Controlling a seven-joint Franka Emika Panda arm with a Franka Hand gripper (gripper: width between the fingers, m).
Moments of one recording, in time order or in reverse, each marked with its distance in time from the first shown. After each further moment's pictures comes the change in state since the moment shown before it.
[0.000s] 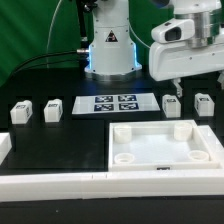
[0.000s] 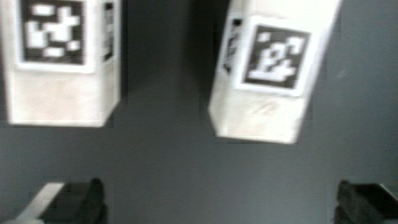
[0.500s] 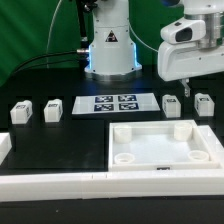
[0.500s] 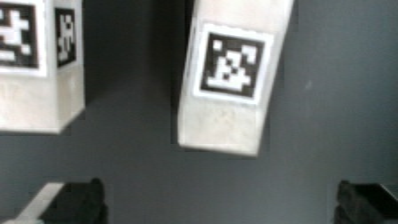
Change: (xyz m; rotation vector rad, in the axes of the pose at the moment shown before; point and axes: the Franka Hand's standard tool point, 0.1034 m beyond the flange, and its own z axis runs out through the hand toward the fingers) arm -0.006 0.000 0.002 -0.028 -0.154 -0.044
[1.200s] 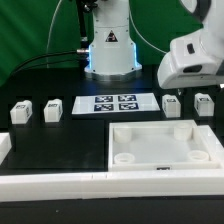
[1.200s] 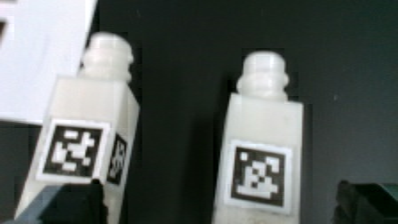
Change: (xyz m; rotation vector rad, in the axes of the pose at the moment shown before) arm -0.006 0.003 0.009 -0.037 -0.647 0.073
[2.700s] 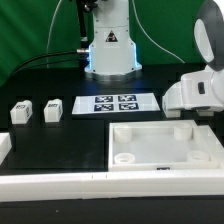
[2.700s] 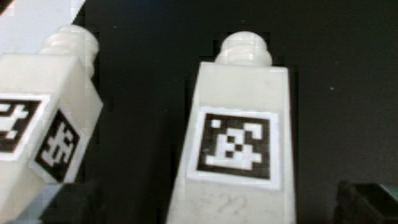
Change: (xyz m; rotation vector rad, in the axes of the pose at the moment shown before) arm 0.024 -0.009 0.027 -0.004 -0.194 0.023
